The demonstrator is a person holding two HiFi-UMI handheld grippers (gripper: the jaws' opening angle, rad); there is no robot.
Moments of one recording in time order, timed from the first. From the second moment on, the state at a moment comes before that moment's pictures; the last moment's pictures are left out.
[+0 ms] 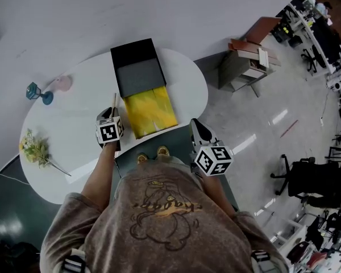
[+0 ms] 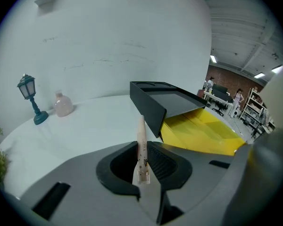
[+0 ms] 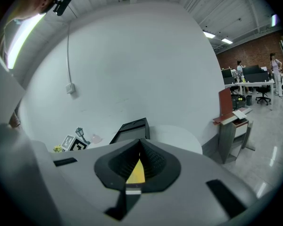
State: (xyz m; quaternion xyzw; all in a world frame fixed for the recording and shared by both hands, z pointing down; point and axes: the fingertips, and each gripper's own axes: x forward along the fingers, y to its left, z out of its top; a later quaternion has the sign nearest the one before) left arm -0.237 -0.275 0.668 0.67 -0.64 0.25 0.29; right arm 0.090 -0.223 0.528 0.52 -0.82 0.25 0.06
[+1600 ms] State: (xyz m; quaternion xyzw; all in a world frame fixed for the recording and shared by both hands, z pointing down) left arm -0.098 -0.301 0.573 0.84 -0.47 0.21 0.19; right arm 0.100 -0.217 0.525 0.52 -0.82 0.25 0.04
